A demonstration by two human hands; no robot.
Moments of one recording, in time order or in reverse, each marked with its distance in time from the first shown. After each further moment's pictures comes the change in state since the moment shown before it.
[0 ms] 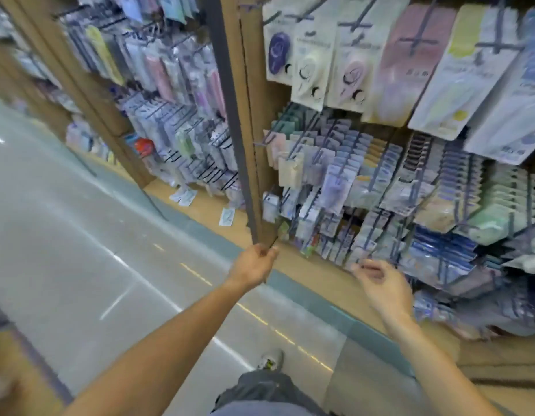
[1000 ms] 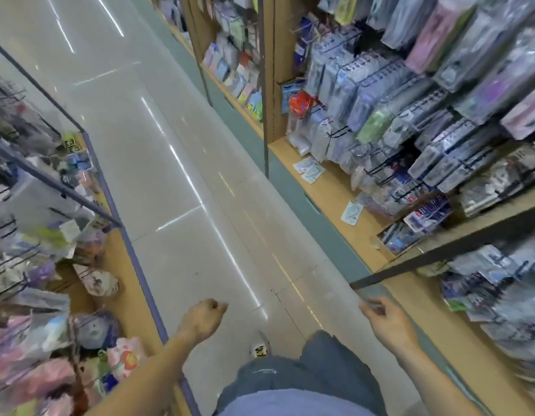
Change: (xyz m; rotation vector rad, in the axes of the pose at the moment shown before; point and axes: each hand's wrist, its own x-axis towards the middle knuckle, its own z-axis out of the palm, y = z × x) left_hand -0.018 -0.483 -0.261 -0.154 -0.003 -0.654; right_hand -0.051 -0.155 0.409 -0.413 -0.518 0.011
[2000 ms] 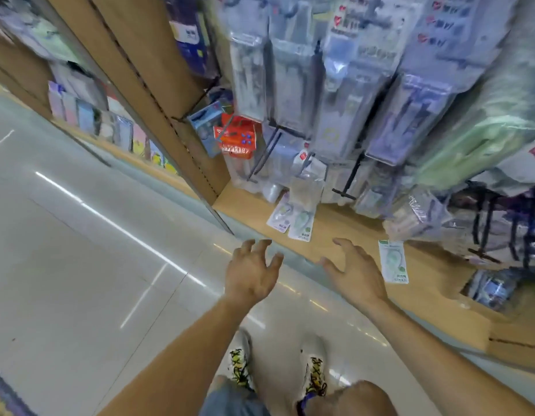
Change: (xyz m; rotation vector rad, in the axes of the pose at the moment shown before) left_hand 0.509 0.414 -0.103 0.482 0.136 0.649; right_hand 0.504 -0.263 0.132 0.065 0.196 -0.025
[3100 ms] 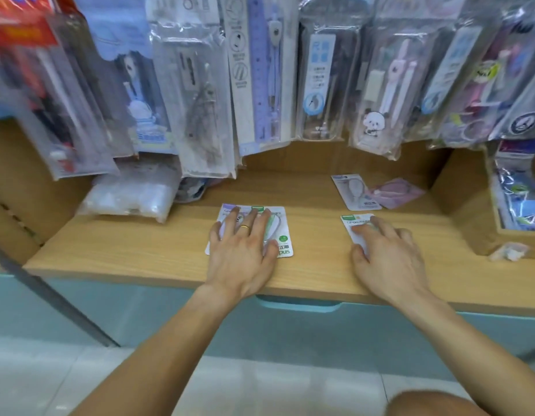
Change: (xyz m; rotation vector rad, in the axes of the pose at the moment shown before) left_hand 0.256 -0.009 0.256 0.348 0.459 0.830; right_hand 0.167 0.225 0.141 -0.383 0.760 0.138
